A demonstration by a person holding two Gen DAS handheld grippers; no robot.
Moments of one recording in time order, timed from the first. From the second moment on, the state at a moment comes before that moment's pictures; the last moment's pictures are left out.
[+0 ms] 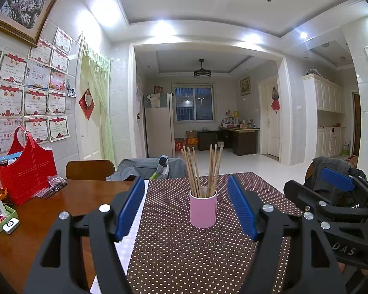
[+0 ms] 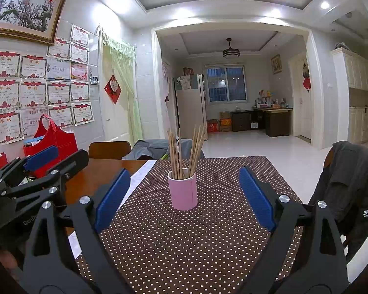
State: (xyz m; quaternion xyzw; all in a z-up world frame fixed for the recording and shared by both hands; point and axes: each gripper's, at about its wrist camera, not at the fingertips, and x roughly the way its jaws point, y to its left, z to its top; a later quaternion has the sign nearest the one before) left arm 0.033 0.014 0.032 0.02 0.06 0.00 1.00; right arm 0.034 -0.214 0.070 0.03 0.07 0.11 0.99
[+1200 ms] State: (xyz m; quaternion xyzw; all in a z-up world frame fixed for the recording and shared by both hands) left arm 0.030 0.020 0.031 0.02 0.07 0.00 1.00; right arm 0.034 -0.209 0.069 0.03 0.08 0.11 0.99
